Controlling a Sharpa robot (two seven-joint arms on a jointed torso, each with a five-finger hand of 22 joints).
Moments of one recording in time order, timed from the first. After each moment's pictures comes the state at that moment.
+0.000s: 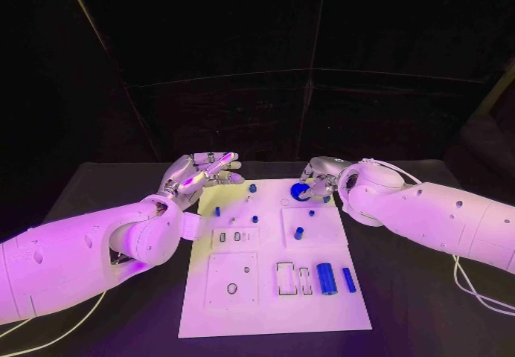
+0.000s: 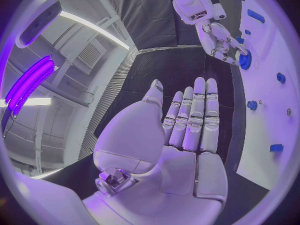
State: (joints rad) left arm 1.19 -0.90 -0.04 1.61 0.02 -0.31 0.56; left_hand 1.38 0.08 -0.12 0.15 0.08 0.92 0.22 0.14 0.07 1.03 0.16 0.12 0.07 1.13 0.11 0.19 0.24 0.18 0.97 0.22 0.28 0.09; right arm 1.27 -0.60 -0.02 1.23 -1.48 -0.17 -0.27; right_hand 1.42 0.03 0.01 0.04 0.12 0.91 0.16 0.16 0.08 1.47 0.08 1.51 1.31 1.47 0.00 1.55 1.31 0.07 1.41 0.10 1.44 1.26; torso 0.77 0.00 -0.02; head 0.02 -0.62
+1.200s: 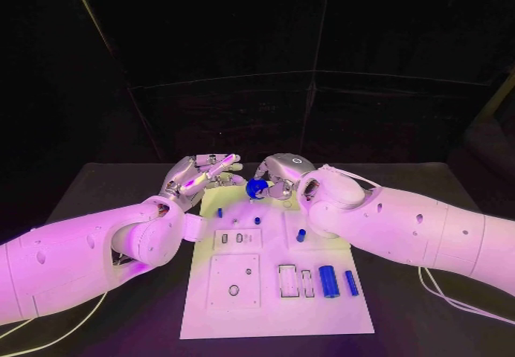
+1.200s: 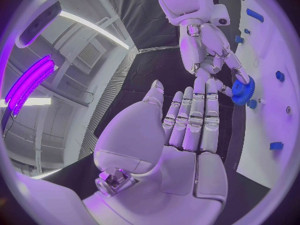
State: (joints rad) left arm 1.19 -0.91 -0.04 1.61 0.02 -0.31 0.55; left_hand 1.38 0.09 -0.12 0.14 0.08 0.92 0.22 0.14 0.07 1.03 0.16 0.12 0.07 1.13 0.11 0.19 0.25 0.18 0.97 0.22 0.28 0.09; right arm 1.27 -0.46 -0.02 1.33 -1.62 -0.35 -0.27; right_hand 1.41 0.04 0.08 0.01 0.12 0.96 0.16 0.16 0.08 1.46 0.06 1.53 1.31 1.47 -0.02 1.55 1.31 0.07 1.44 0.08 1.46 1.31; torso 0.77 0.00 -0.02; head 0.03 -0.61
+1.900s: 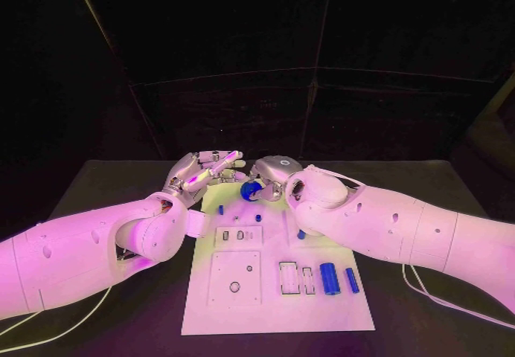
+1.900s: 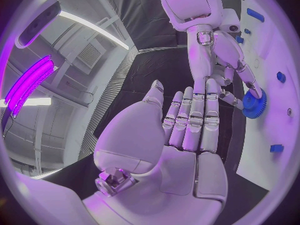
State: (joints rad) left arm 1.19 -0.90 -0.04 1.61 0.02 -0.31 0.55; left_hand 1.38 0.09 -0.12 0.14 0.08 0.92 0.22 0.14 0.07 1.03 0.16 0.12 0.07 1.13 0.11 0.19 0.25 0.18 0.97 0.22 0.28 0.09; right arm 1.25 -0.36 -0.03 1.22 -1.66 -0.30 -0.27; right_hand 1.40 0.03 0.09 0.01 0.11 0.98 0.16 0.15 0.07 1.46 0.06 1.53 1.31 1.47 -0.02 1.55 1.31 0.07 1.44 0.09 1.46 1.31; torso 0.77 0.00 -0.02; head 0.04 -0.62
